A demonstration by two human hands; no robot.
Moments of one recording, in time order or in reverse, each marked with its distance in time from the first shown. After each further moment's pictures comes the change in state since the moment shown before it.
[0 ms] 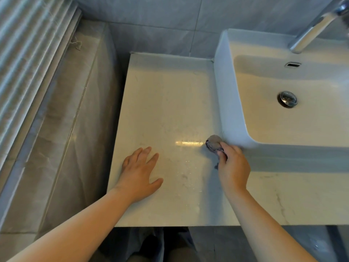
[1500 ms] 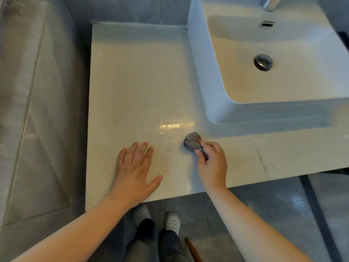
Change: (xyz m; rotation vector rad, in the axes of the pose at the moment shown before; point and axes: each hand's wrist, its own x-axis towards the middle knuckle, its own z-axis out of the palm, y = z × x) left_hand -0.030 0.029 0.055 0.158 0.151 0.173; right_hand -0.083 0.019 0.011 0.176 -0.051 0.083
